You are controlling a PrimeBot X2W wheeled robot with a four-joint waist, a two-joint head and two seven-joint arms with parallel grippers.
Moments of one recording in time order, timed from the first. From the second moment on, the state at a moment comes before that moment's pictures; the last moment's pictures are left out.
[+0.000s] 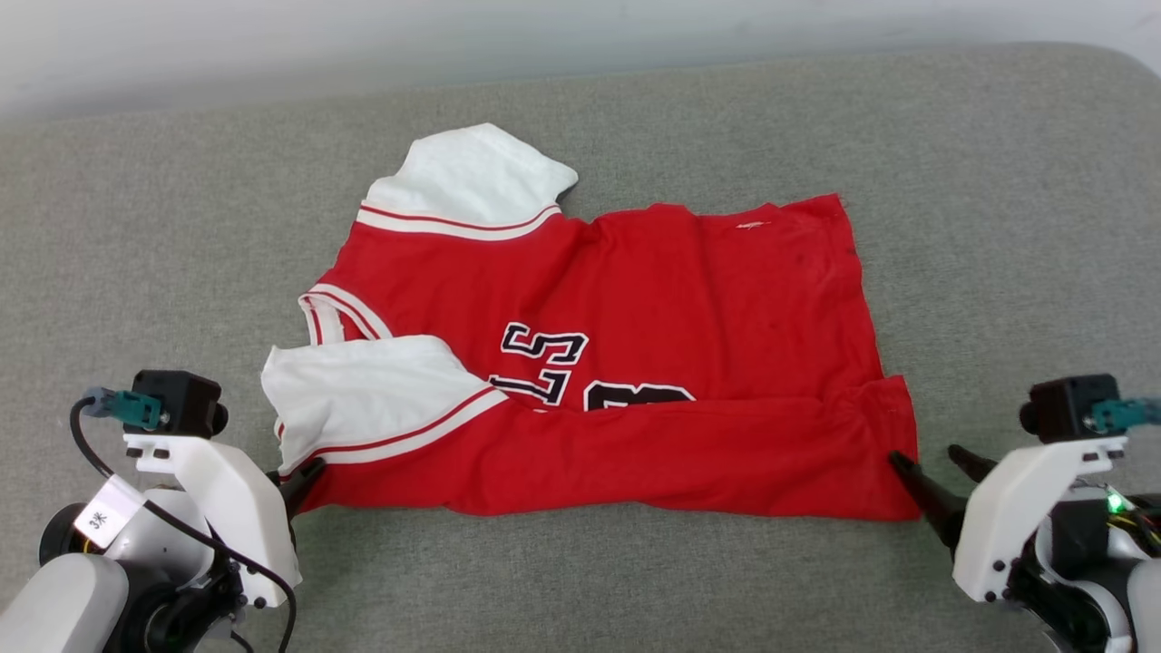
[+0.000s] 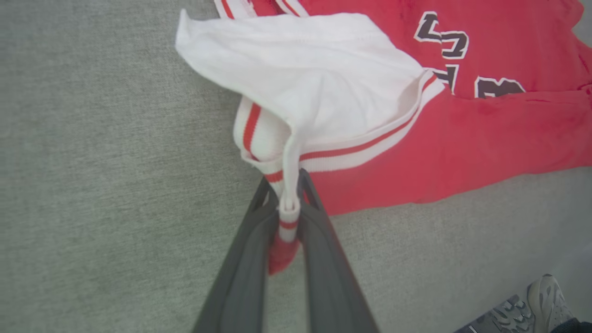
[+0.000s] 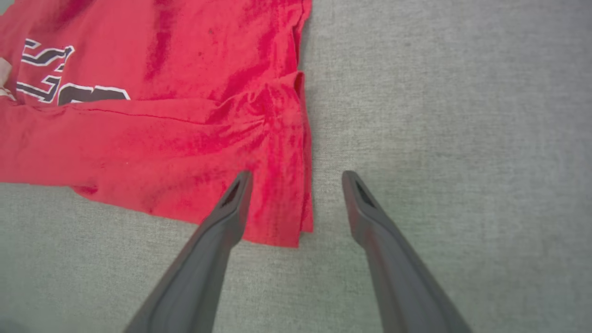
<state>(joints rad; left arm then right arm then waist) -0.17 0.66 -0.30 -0.10 -0.87 0.13 0.60 -0.11 -0.20 -0.04 -0.02 0.42 0.13 0.67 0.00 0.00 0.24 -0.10</state>
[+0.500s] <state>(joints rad) -0.17 0.63 -0.32 -0.11 -0.88 0.12 0.58 -0.22 -0.22 0.05 0.21 0.50 0.13 0.72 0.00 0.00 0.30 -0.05</state>
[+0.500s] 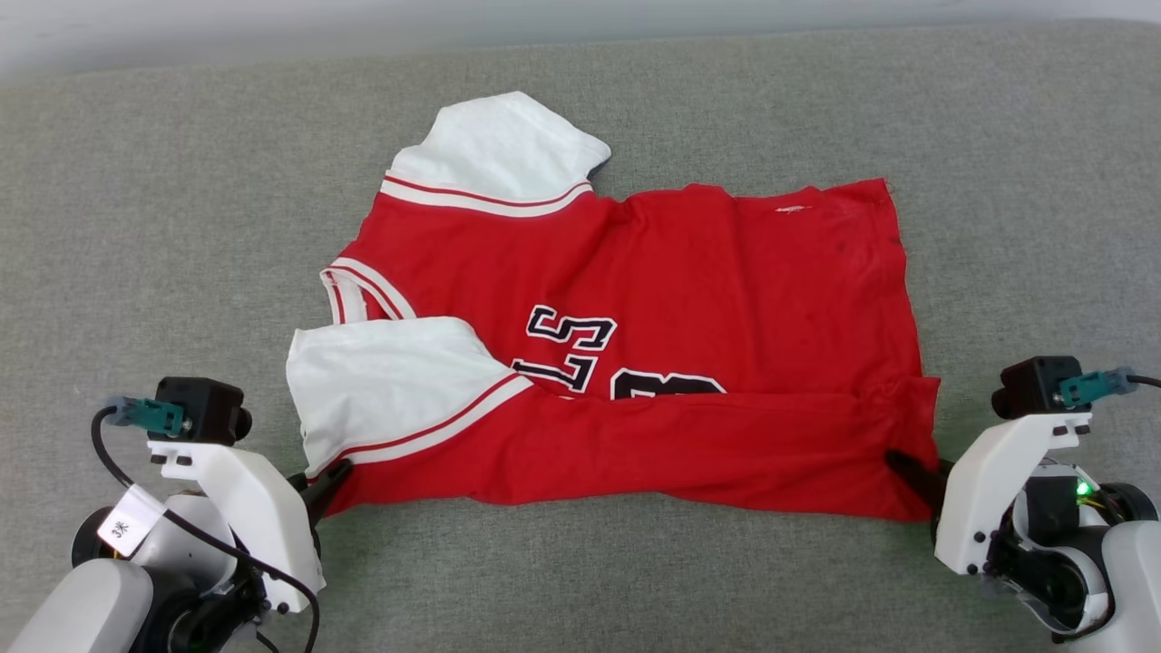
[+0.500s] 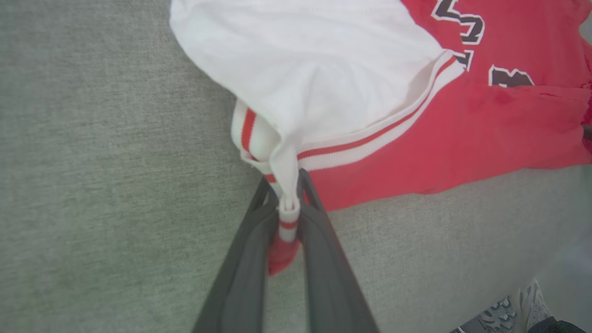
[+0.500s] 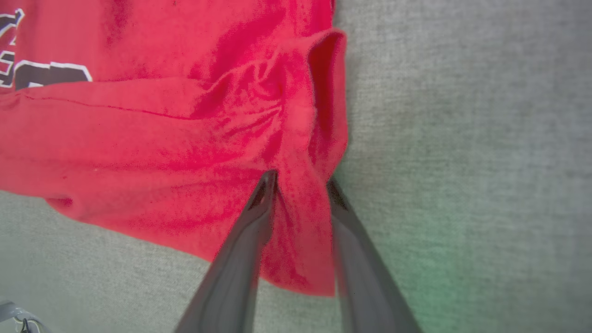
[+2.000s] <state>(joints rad) 0.14 0.55 -0.32 0.01 -0.96 0.12 0.43 0.13 -0.22 0.06 0.12 0.51 0.13 0.53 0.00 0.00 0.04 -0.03</state>
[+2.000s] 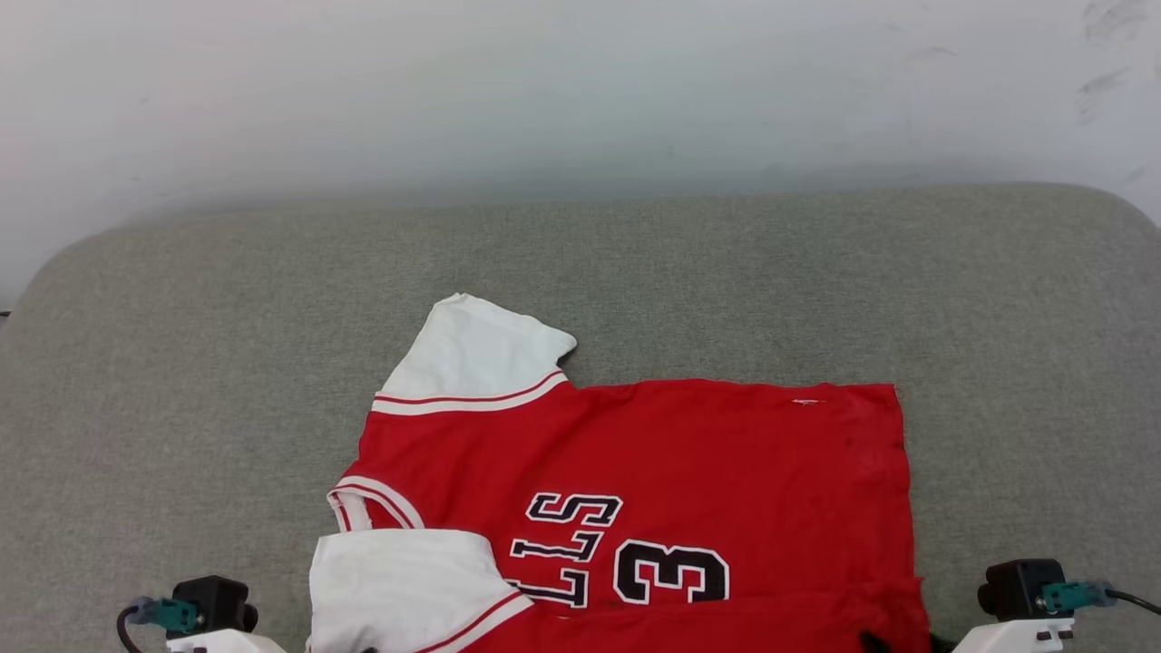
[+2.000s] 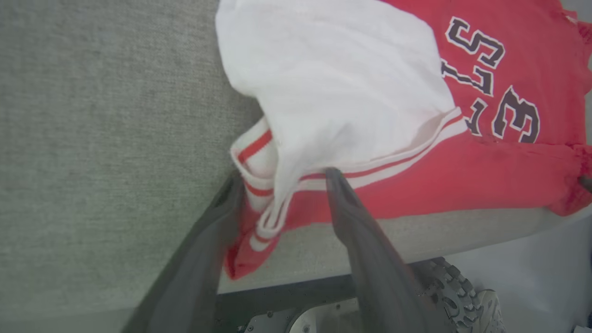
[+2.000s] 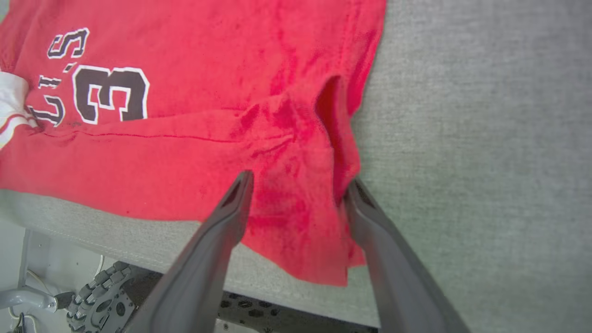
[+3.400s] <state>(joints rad) -0.59 0.56 -0.32 0.19 -0.69 0.01 0.21 -0.12 -0.08 -0.04 -0.17 0.24 0.13 0.03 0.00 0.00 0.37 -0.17</state>
